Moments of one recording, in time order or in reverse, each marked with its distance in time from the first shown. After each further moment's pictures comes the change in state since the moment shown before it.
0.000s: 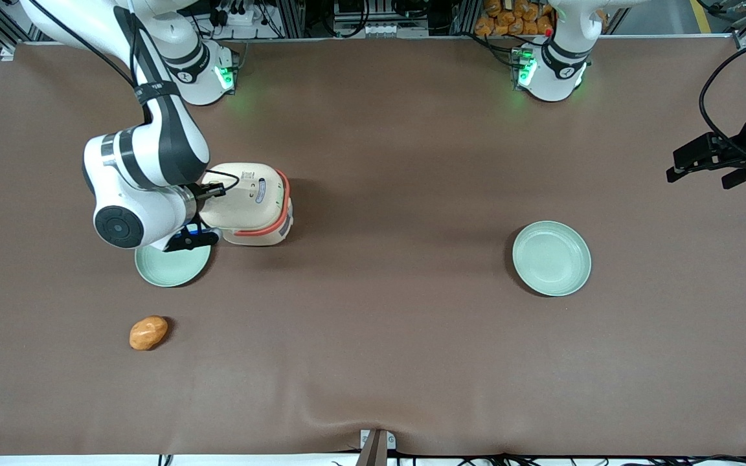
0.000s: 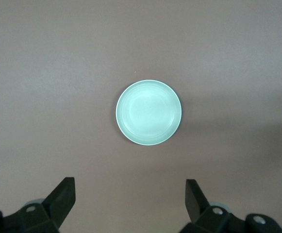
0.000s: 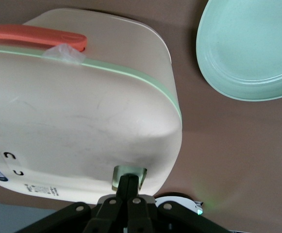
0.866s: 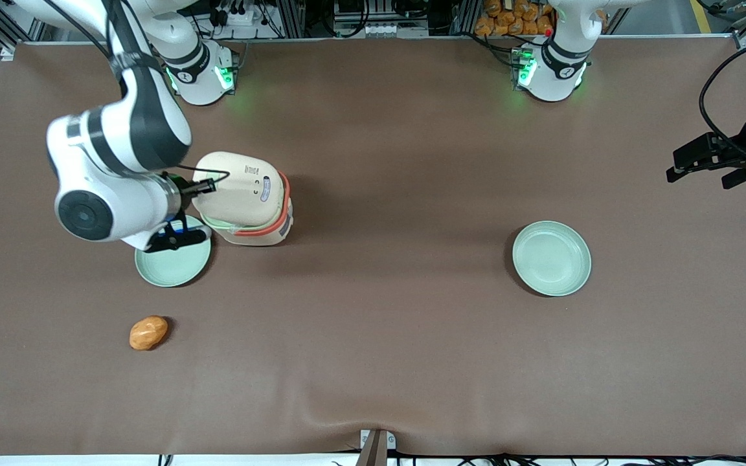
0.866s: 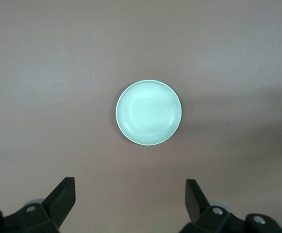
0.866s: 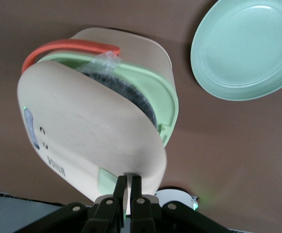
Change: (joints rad) arm 0.000 -0.033 -0.003 0.189 0.000 -0.156 0.000
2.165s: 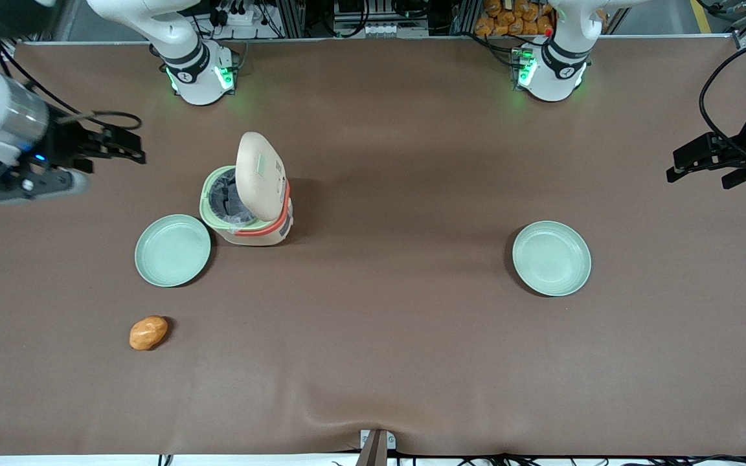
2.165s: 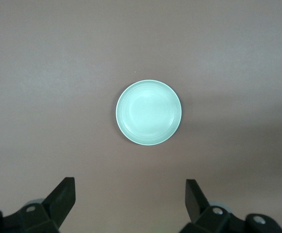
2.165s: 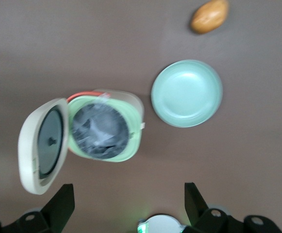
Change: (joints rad) arm -0.100 -0.223 -0.014 0.198 -0.080 -0.023 -0.007
